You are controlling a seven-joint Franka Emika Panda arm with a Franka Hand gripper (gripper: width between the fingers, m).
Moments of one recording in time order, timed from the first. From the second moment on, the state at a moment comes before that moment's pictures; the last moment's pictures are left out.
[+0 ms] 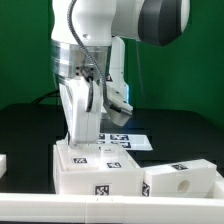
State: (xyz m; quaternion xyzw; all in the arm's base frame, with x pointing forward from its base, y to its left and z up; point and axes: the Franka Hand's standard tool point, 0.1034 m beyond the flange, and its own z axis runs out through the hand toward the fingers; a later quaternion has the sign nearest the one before) arm 0.565 -0.084 0.068 0.77 -0.64 -0.02 0.07
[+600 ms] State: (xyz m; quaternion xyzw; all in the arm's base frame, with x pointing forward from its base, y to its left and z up) arm 0.584 -0.075 0.068 0.76 -0.64 -0.01 0.07
